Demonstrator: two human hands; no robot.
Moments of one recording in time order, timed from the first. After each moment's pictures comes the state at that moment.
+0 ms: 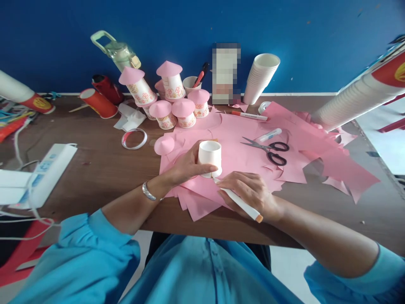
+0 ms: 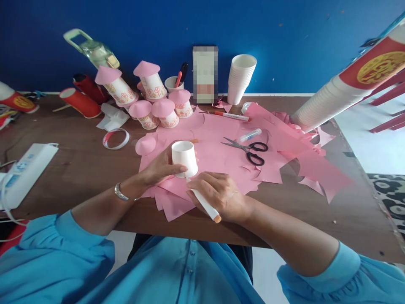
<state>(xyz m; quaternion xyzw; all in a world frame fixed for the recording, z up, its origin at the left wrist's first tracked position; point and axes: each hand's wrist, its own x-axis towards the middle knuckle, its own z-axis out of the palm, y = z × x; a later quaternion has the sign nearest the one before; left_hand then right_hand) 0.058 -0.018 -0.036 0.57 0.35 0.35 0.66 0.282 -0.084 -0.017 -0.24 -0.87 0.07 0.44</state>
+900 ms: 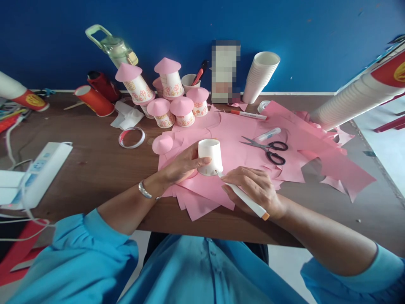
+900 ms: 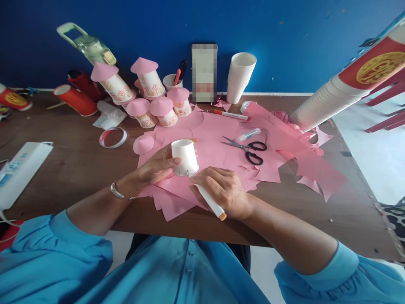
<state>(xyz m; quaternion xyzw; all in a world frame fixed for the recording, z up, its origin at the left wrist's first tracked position) 0.064 -0.018 -0.024 0.49 0.28 0.35 0.75 0.289 -0.080 -0.015 -0.26 -0.85 0.03 0.45</state>
